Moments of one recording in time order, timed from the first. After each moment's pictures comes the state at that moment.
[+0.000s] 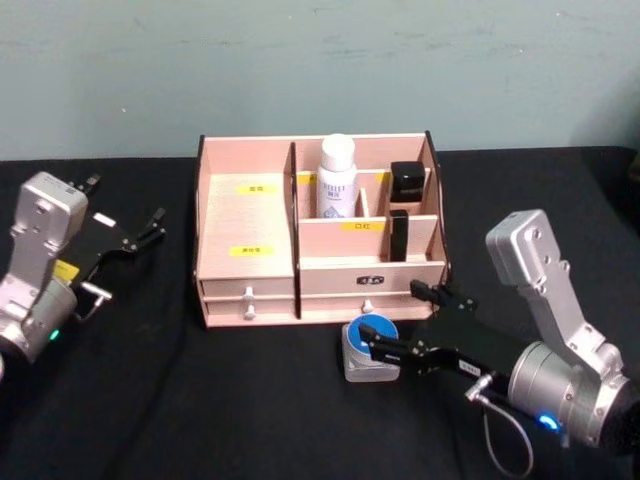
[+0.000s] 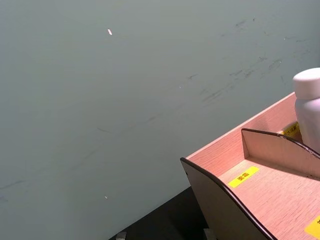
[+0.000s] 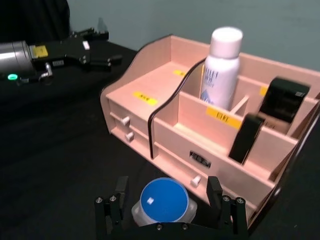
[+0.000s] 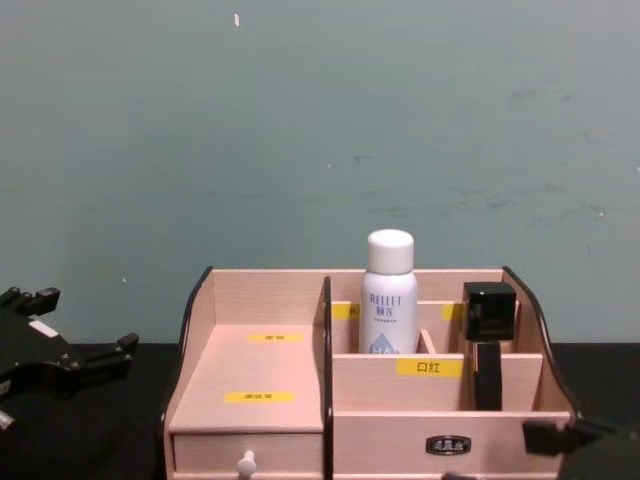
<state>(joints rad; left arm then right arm) -0.20 0.60 0.45 -1.41 -0.25 -0.12 0.03 -0.10 0.50 -0.34 -1.89 0.34 0.36 0.31</state>
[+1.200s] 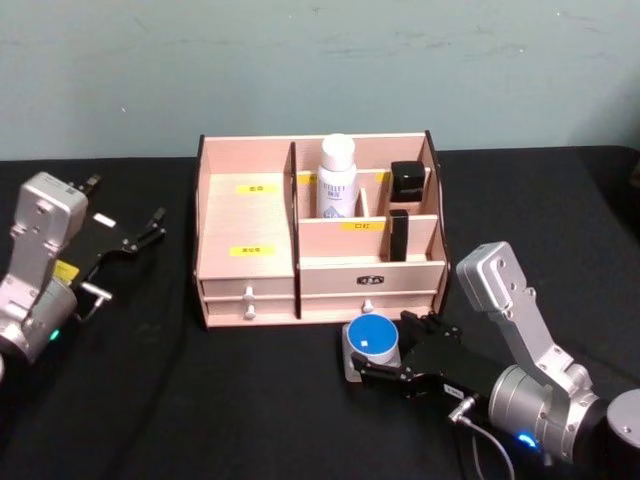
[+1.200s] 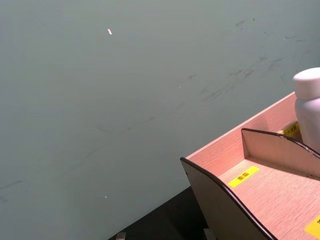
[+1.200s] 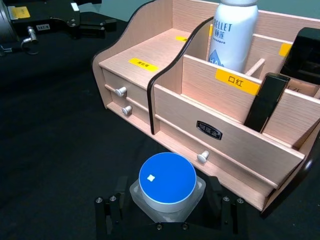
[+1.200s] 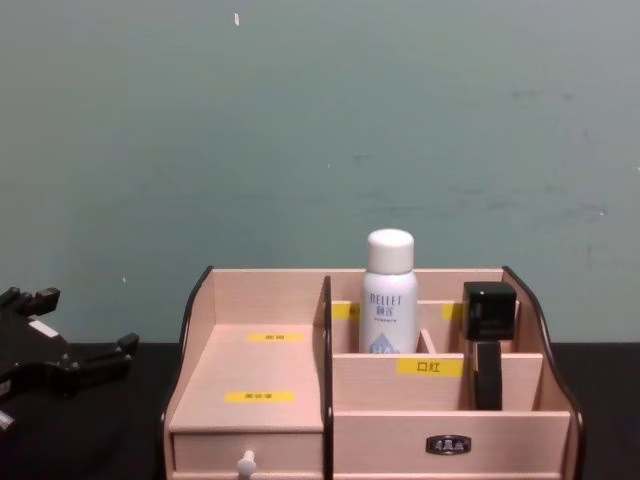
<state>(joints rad) -0.20 0.60 0.45 -1.41 -0.25 -0.12 0.03 -0.07 0.46 -0.38 -1.79 0.29 0.35 0.32</state>
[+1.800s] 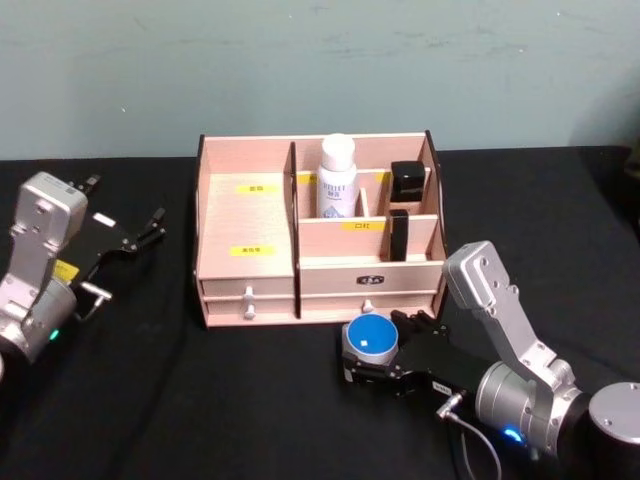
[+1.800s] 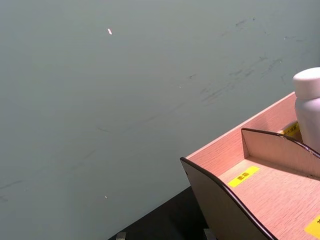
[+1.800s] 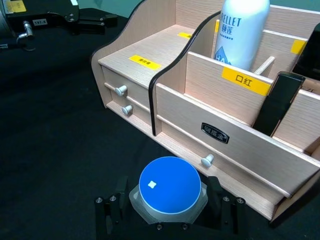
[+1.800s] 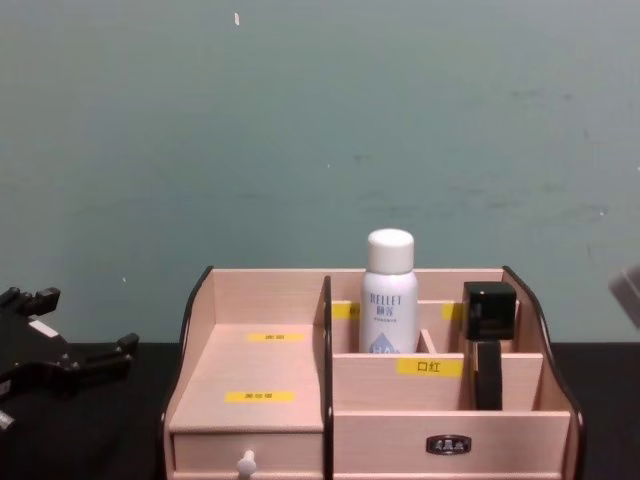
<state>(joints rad) -0.20 0.60 0.45 -1.41 -0.25 -0.12 0.03 -0.04 0.43 -0.40 -1.74 0.26 0.35 0.33</state>
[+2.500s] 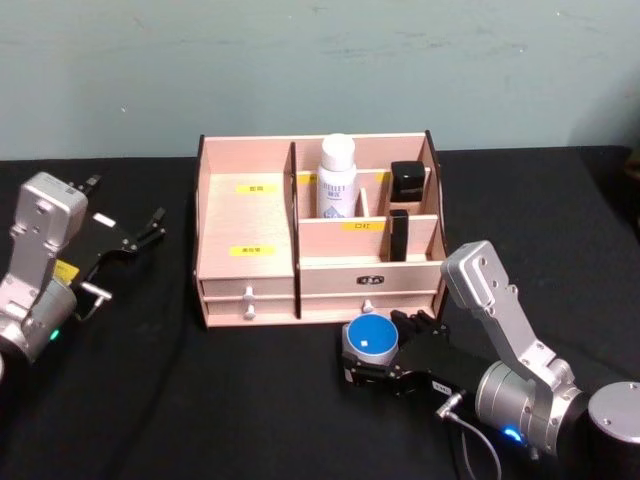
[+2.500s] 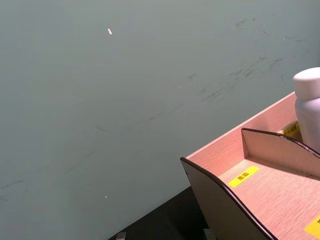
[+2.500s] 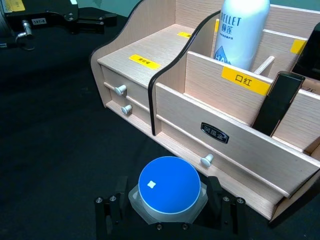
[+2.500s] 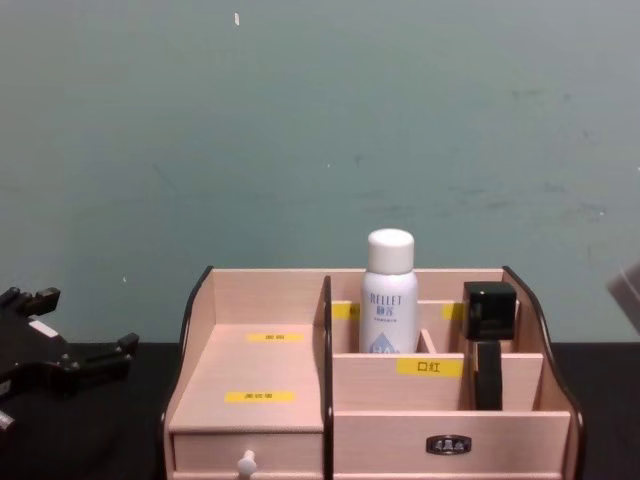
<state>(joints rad) -0.20 0.60 0.45 -1.41 -0.25 -0.12 0.03 -0.04 0.43 -0.40 -1.74 0.26 0.35 0.33</state>
